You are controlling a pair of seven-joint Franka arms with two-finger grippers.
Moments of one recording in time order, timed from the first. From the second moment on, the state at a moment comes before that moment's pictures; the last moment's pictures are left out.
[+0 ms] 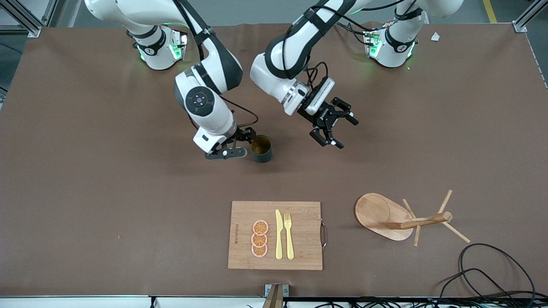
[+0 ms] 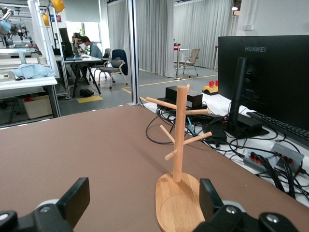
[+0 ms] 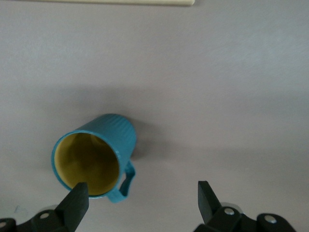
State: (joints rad) left arm -0.79 0.48 -0.20 -1.73 1.21 1.39 -2.34; right arm 0.69 0.41 -0.05 -1.83 0.20 2.20 0.46
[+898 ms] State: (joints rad) left arm -0.49 0.36 -0.20 -1.69 1.23 1.53 -2.02; right arm 0.77 0.50 -0.07 -1.83 0.20 2.35 0.55
